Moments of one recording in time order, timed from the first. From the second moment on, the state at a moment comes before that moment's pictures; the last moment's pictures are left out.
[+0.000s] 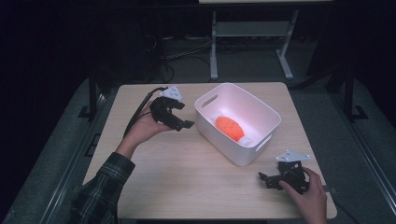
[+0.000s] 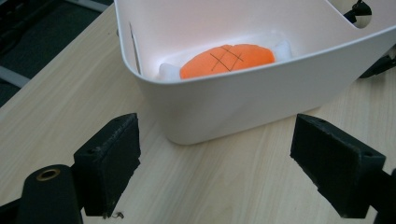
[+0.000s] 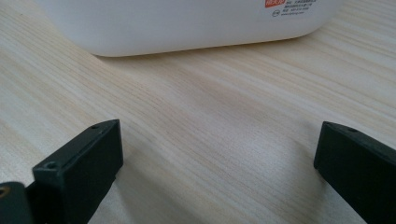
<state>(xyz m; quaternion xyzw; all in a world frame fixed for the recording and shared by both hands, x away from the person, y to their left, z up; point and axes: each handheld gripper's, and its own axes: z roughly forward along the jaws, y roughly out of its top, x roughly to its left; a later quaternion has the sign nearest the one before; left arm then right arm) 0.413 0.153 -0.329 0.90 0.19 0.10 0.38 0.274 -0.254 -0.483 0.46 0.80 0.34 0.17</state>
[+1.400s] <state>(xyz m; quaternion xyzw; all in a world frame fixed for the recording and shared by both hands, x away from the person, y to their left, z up) 0.326 0.219 -0.404 0.88 0.24 0.11 0.40 0.274 -0.254 -0.483 0.46 0.80 0.34 0.17</state>
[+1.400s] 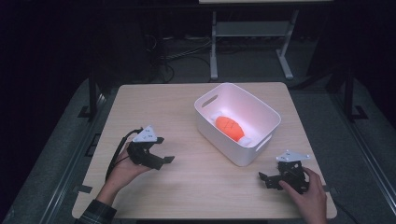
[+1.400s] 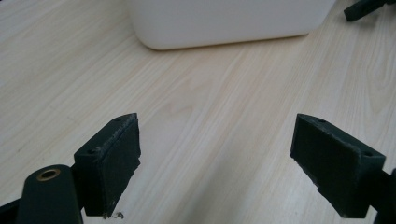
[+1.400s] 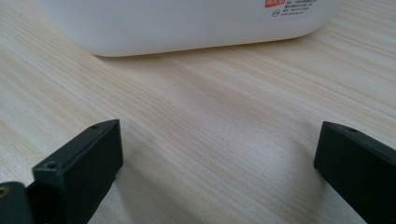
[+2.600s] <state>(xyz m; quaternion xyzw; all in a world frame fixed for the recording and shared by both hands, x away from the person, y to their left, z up) 0.272 0.270 -0.464 0.86 0.31 0.13 0.39 0.274 -0.254 -0.483 0.46 0.80 0.34 0.17</state>
